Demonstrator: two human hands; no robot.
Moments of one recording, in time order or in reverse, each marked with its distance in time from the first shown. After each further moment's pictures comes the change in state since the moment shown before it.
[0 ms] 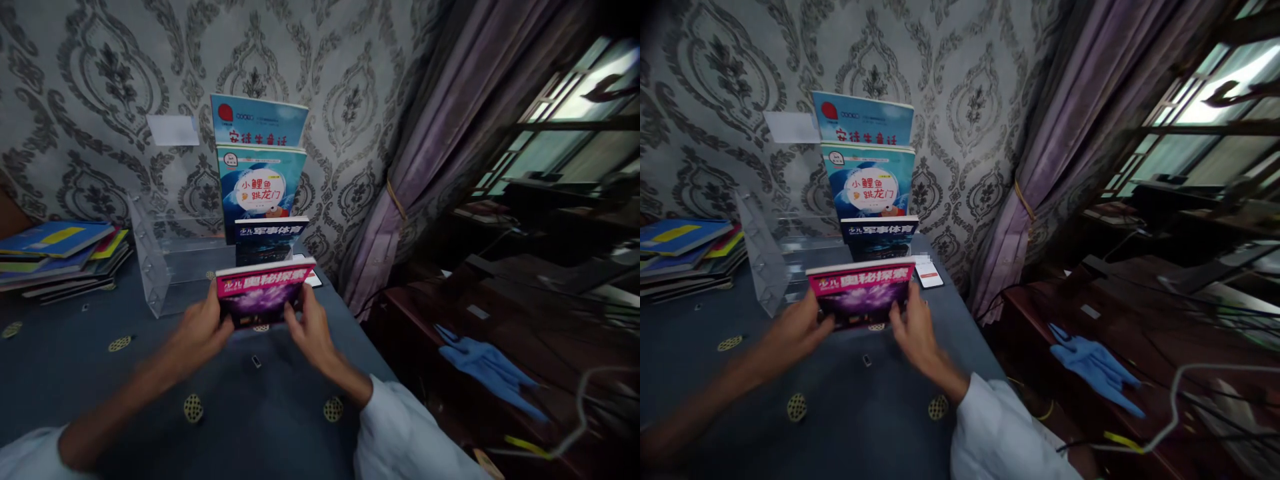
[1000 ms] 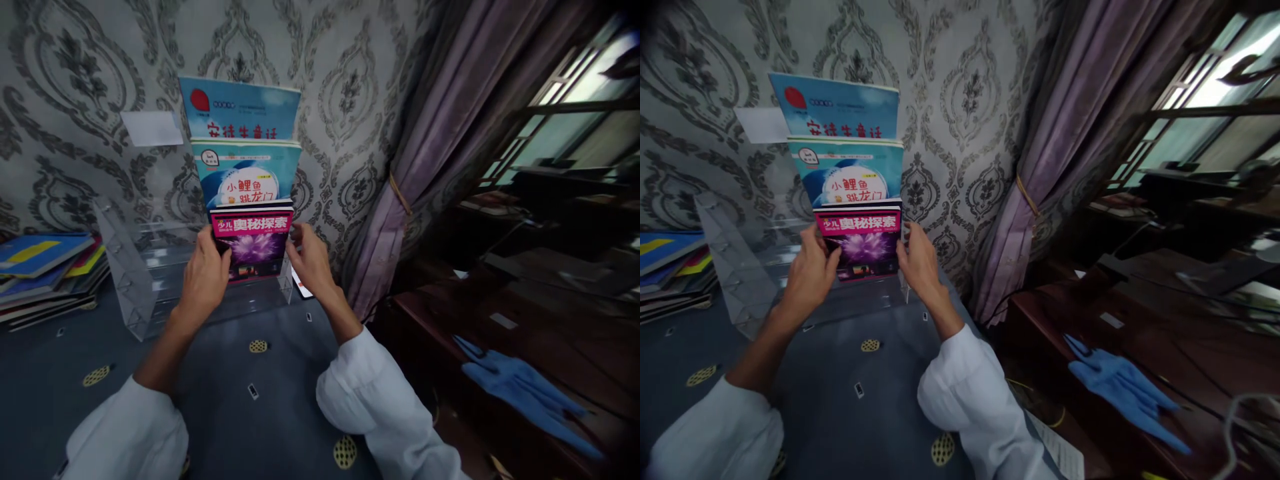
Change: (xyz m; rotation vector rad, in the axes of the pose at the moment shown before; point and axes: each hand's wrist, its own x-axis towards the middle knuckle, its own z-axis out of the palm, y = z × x) left_hand 0.123 -0.017 0.023 0.226 0.580 0.066; right_hand 0.139 0.051 -0.005 -0.154 0.045 -0.121
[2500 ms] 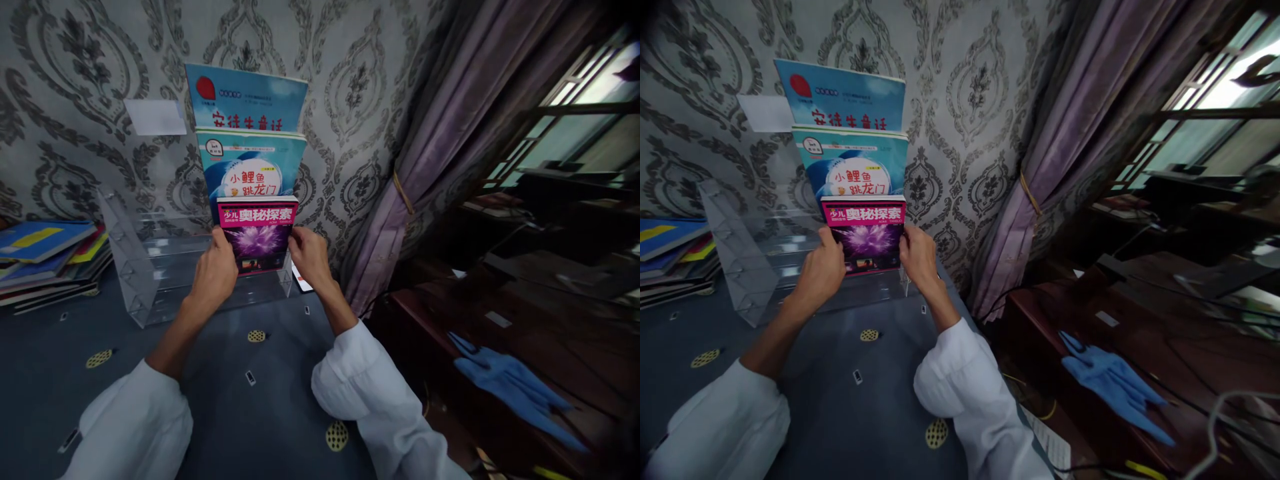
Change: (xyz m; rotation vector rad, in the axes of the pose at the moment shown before) left_hand -0.004 0.015 0.004 0.155 -0.245 -0.110; right_hand 0.004 -0.001 0.005 -0.140 -0.040 0.040
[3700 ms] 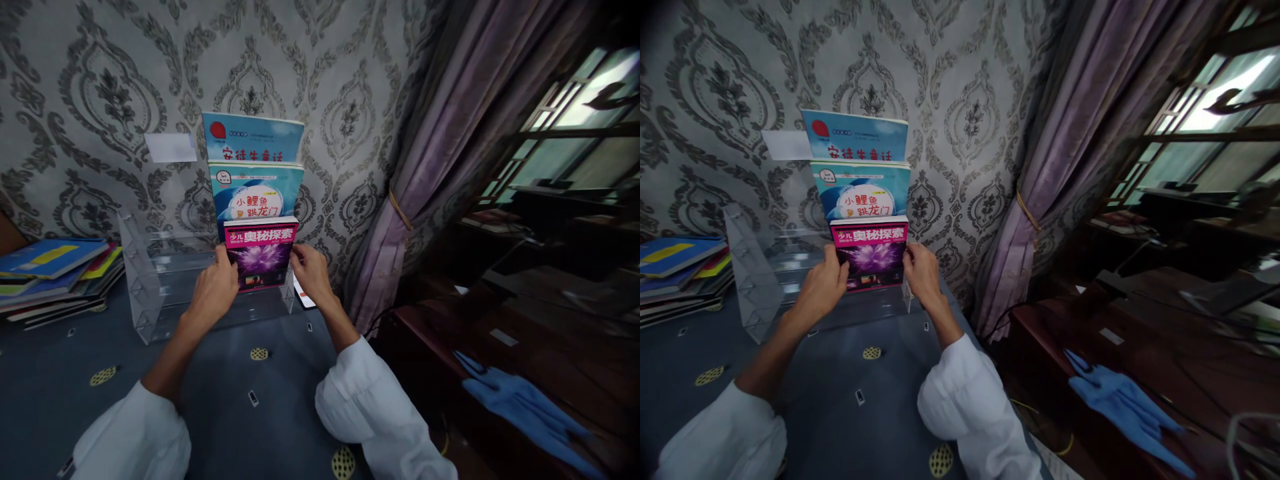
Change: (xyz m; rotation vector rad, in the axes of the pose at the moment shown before) left_hand -0.002 0.001 -0.022 -0.007 -0.090 -0.022; right_hand 0.001 0.001 -0.001 0.107 0.003 0.036
